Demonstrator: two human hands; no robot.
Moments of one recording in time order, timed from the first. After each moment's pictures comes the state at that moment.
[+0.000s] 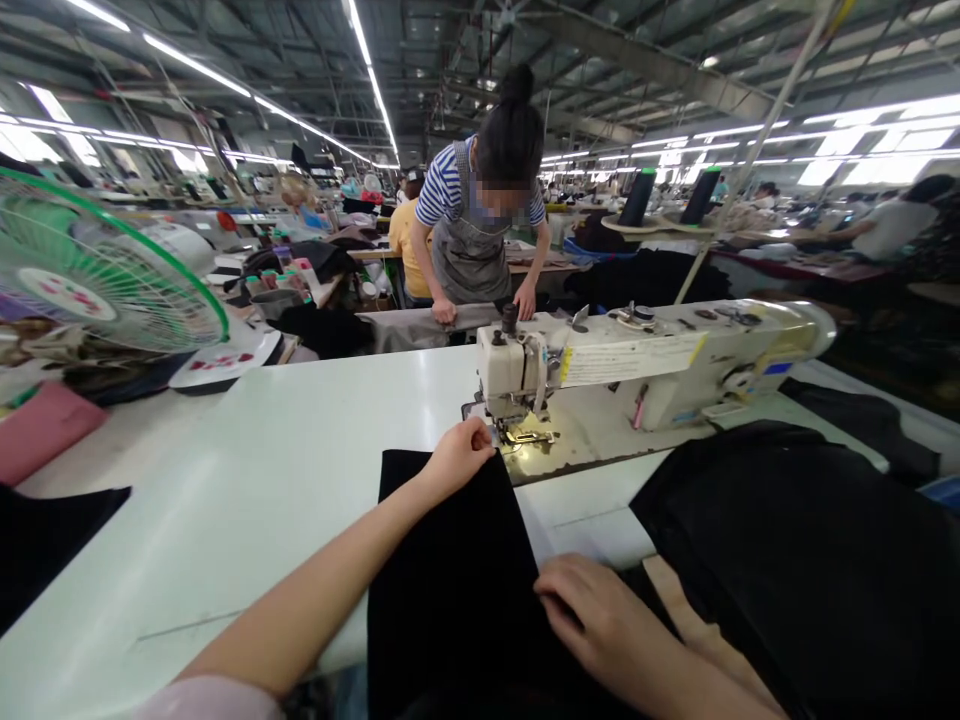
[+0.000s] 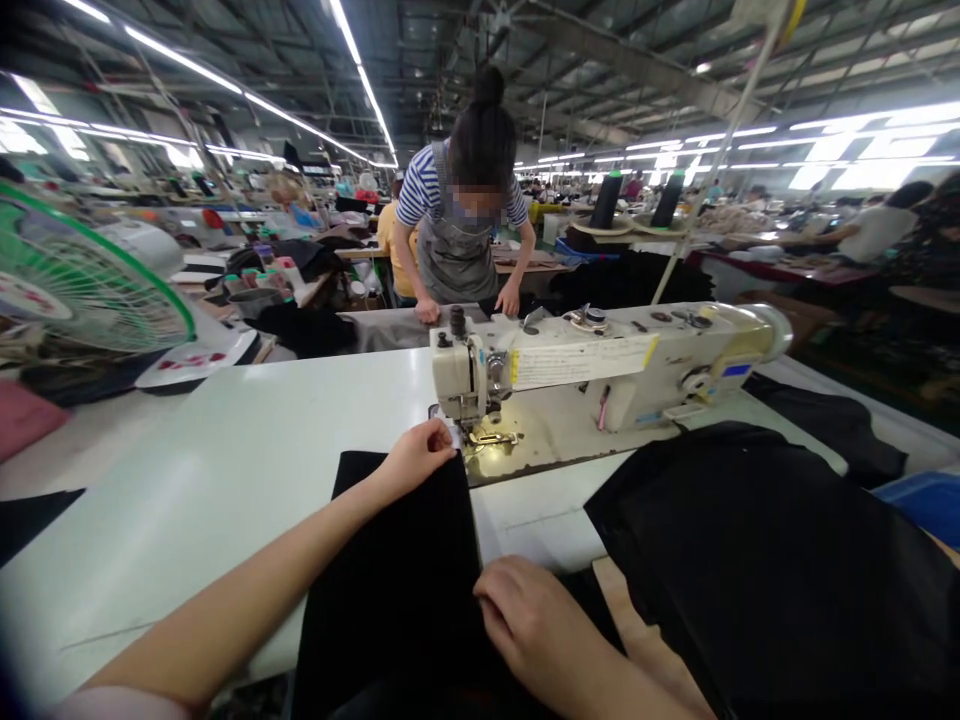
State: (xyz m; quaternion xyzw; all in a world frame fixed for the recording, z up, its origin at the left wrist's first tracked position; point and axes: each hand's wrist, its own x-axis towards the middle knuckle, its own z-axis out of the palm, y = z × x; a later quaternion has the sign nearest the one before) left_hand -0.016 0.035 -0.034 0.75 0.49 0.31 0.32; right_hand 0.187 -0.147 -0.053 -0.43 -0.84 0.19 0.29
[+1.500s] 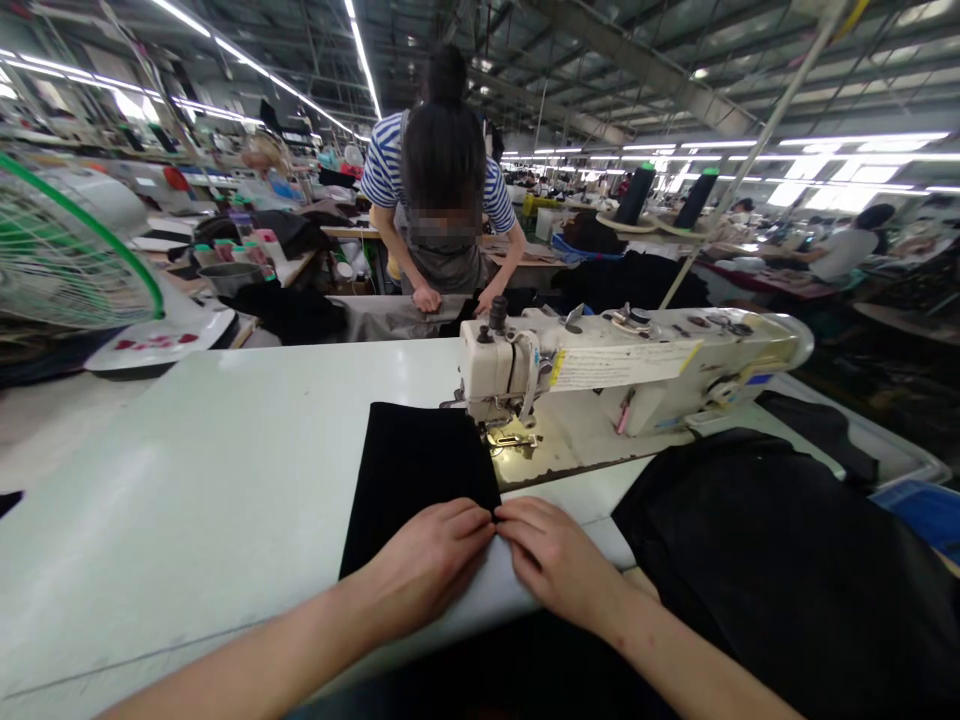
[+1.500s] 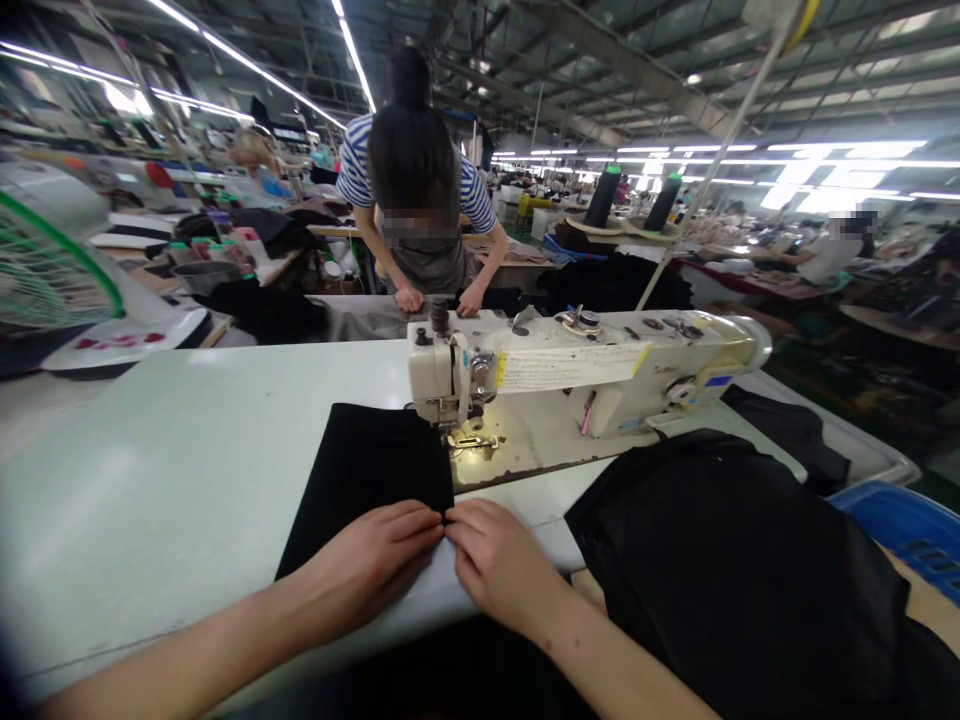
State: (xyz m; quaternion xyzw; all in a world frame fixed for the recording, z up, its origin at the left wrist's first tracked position) left_hand -0.030 -0.047 -0.029 0.95 0.23 0.16 0.10; right_hand 0.188 -0.081 -0.054 -0.40 -0.86 0.13 0.29
